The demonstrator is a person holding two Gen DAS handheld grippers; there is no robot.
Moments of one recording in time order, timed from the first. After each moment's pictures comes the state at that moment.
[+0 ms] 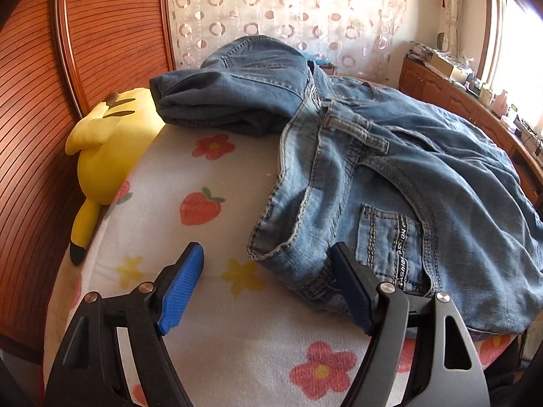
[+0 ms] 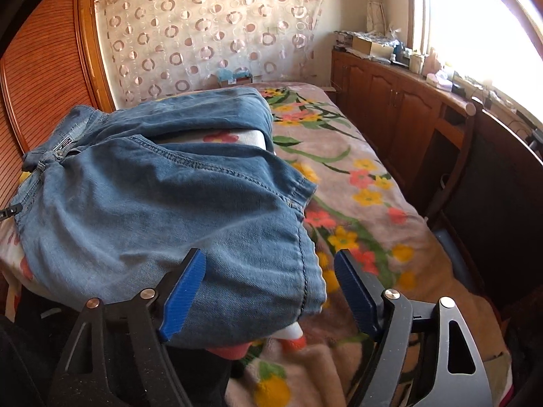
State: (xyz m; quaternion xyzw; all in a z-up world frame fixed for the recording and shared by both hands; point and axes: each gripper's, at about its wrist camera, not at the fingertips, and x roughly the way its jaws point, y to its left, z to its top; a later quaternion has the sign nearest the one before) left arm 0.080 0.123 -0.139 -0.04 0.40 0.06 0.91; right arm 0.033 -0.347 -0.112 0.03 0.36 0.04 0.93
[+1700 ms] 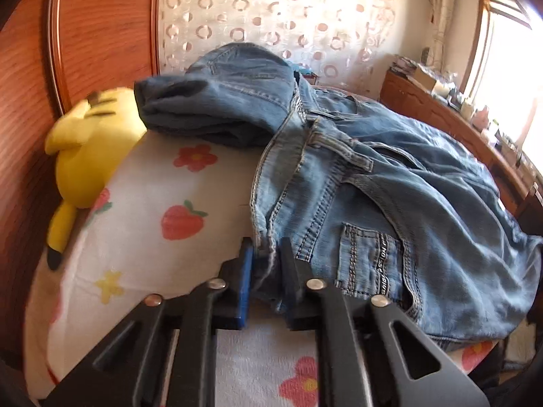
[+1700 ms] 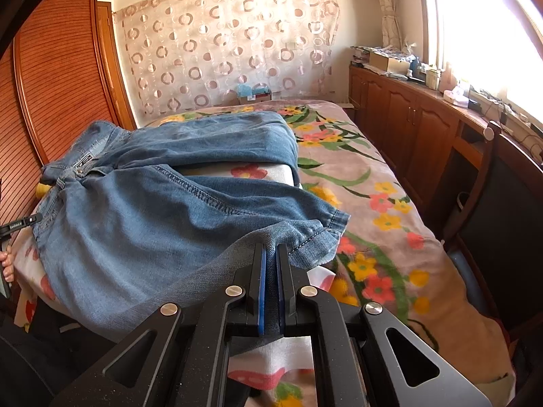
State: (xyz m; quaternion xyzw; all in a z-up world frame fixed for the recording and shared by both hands) left arm 0.083 0.129 -0.130 -0.07 0.38 0.01 0.92; right arm 0.047 -0.336 -0.090 0.03 0.32 0.07 0.94
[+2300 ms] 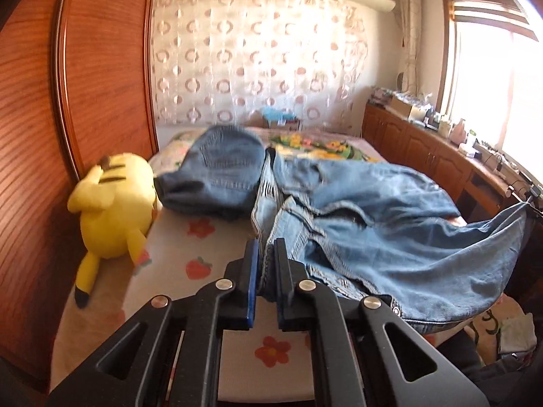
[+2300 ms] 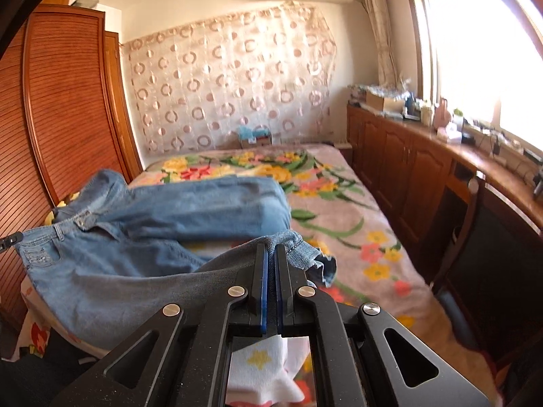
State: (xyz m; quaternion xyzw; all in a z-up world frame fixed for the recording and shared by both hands) left arm 0.013 0.112 -0.024 -0.03 0.29 -0.01 0.96; right arm 0.038 -0.346 -0.026 0.03 0.23 0.07 0.97
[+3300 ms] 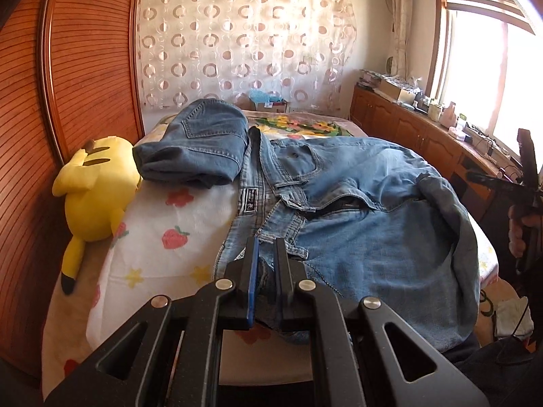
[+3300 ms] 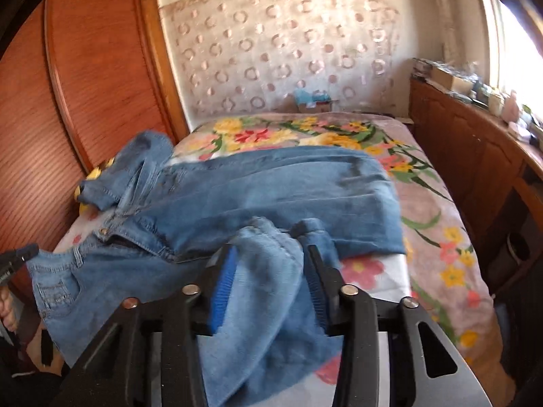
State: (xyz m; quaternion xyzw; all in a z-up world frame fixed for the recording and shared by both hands) left arm 0.017 0.100 -0.065 -0.04 0.32 -0.03 0.94; right arm 0.161 -0.256 -0.115 0.02 0.31 0.18 0.93
